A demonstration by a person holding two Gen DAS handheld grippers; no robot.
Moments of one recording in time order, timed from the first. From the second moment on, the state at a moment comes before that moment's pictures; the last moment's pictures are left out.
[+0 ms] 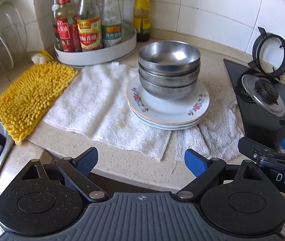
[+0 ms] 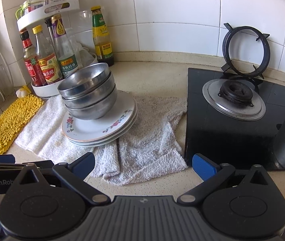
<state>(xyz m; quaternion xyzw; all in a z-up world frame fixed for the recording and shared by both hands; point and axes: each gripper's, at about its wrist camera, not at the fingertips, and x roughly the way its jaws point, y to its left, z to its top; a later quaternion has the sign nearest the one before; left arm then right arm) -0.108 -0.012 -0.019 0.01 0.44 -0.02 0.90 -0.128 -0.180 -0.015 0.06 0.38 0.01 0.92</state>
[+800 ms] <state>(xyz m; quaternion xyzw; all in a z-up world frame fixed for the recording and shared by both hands) -0.094 -0.047 -0.033 0.04 0.48 -0.06 0.88 -0.136 -0.212 -0.027 0.09 0.39 -0.01 0.92</state>
